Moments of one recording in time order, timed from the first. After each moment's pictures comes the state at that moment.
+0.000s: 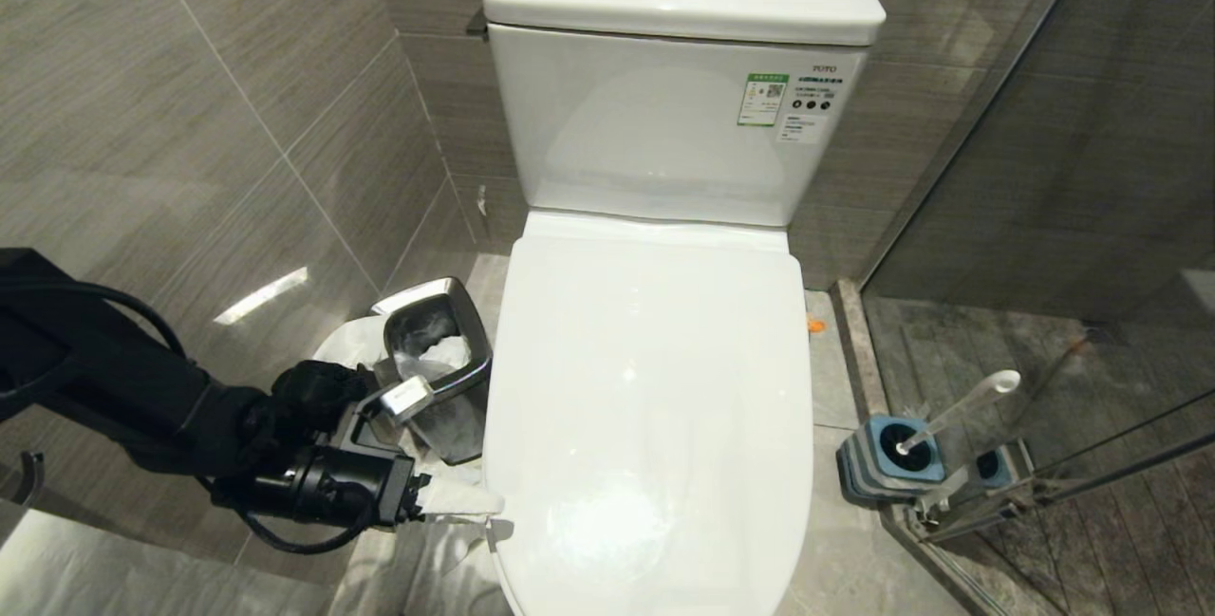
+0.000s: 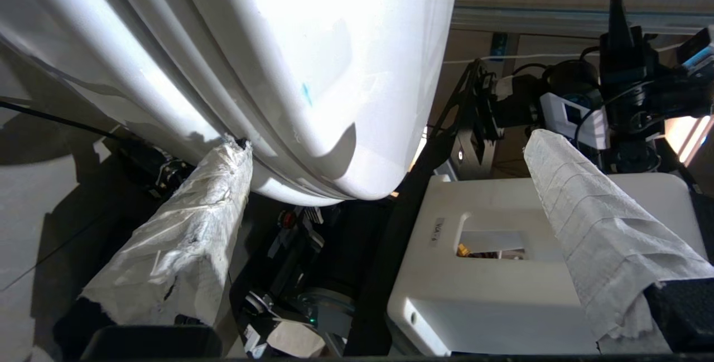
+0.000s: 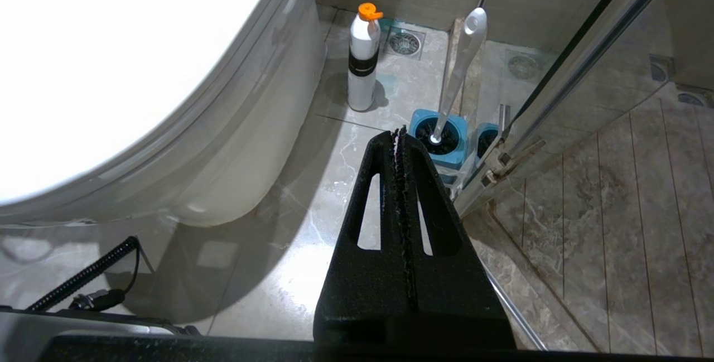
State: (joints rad) left arm -0.11 2.04 -0.87 0.10 -1.15 0.17; right arm 0.01 0.00 0.00 0.00 0.03 -0.03
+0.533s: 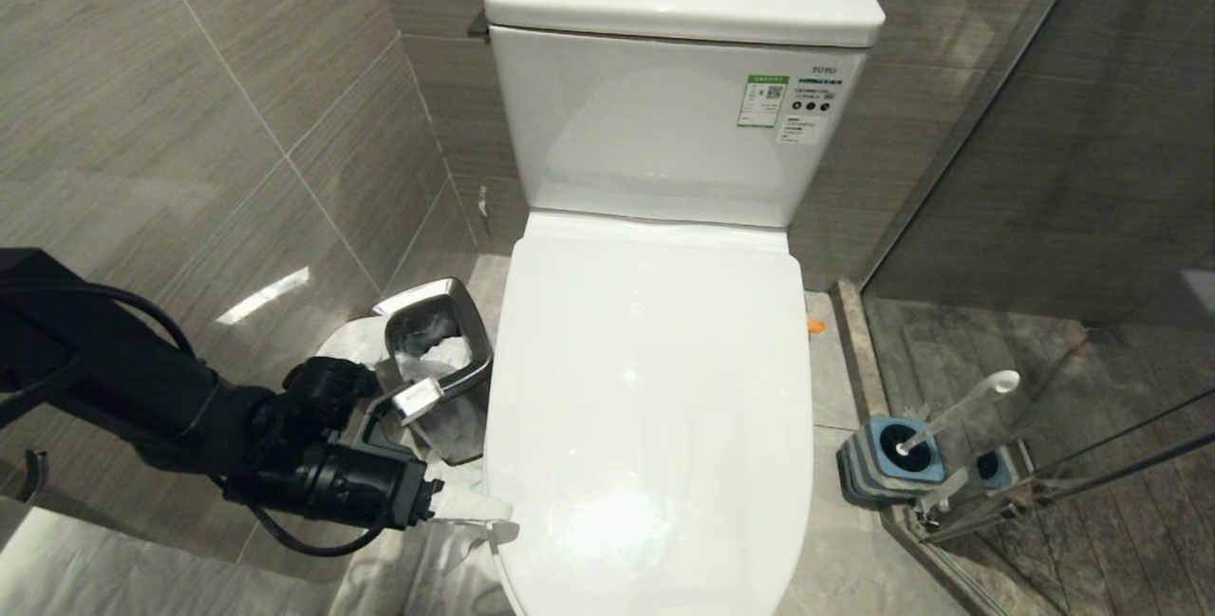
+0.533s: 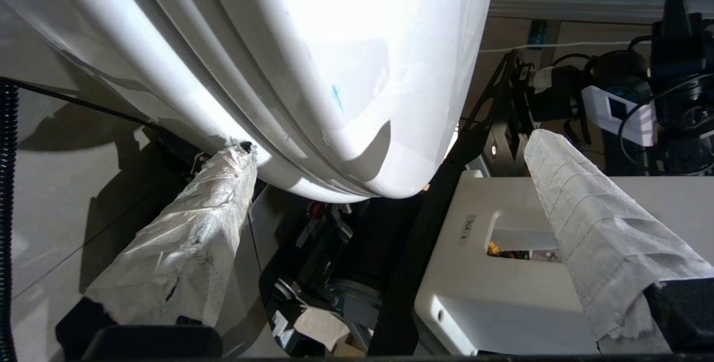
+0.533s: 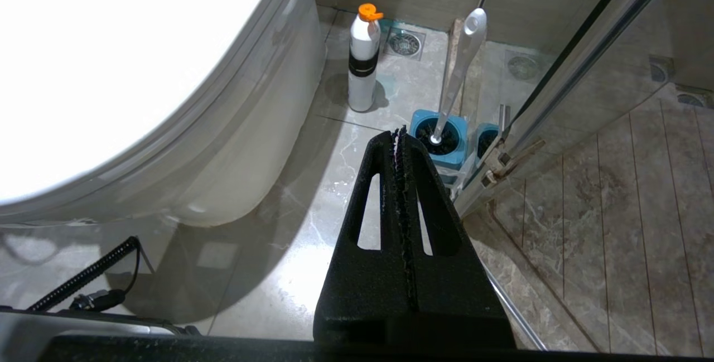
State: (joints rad) left arm -0.13 2.05 -0.89 0.07 -1.05 0.17; right arm 0.01 0.00 0.00 0.00 0.03 -0.03
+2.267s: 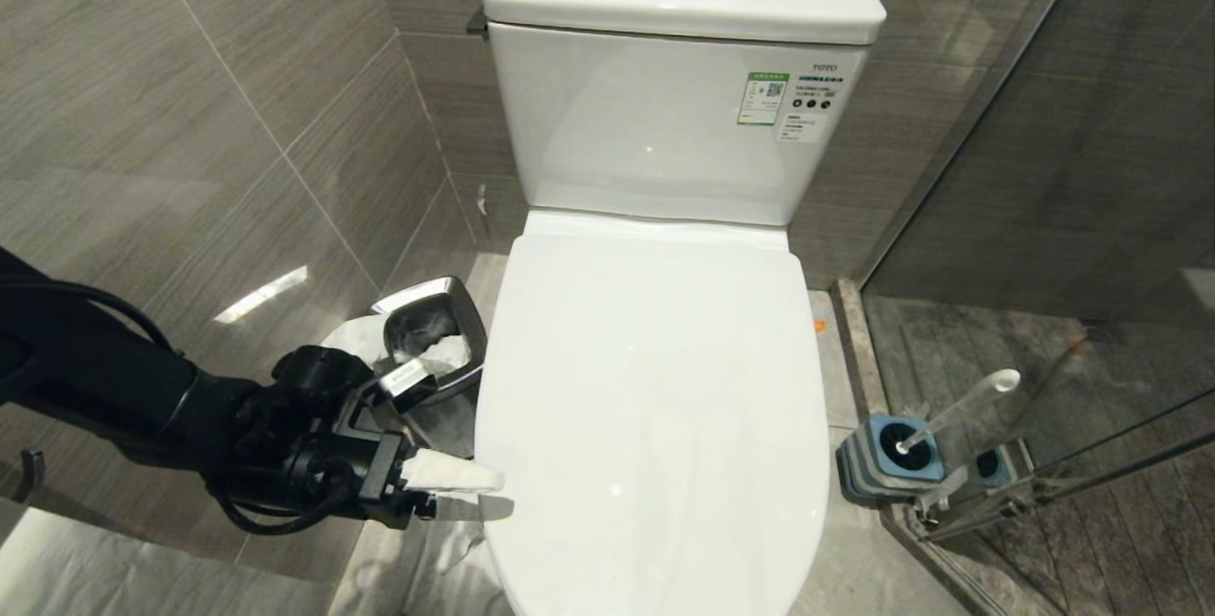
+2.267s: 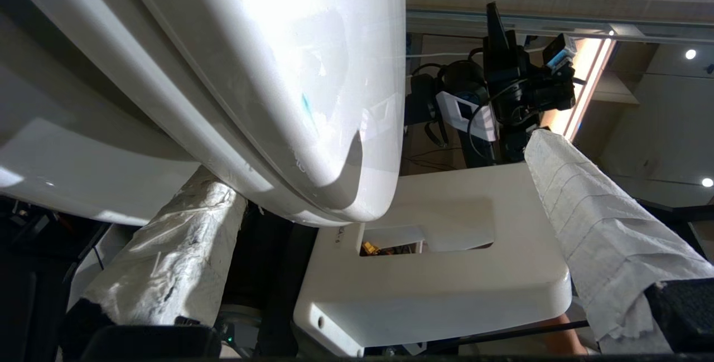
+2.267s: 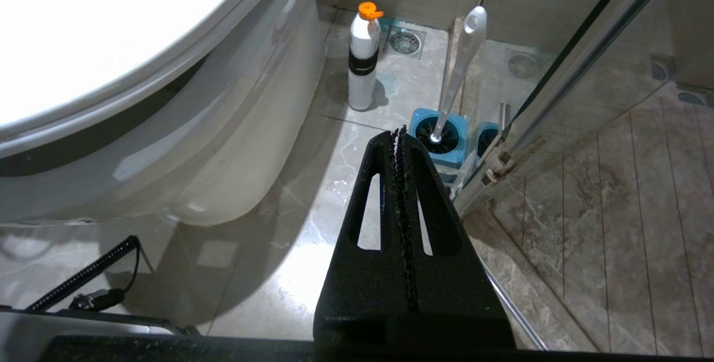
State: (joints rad) left arm -0.14 1.97 -0.88 0.09 -1.36 0.02; right arm 0.01 0.00 0.00 0.00 0.03 -0.03
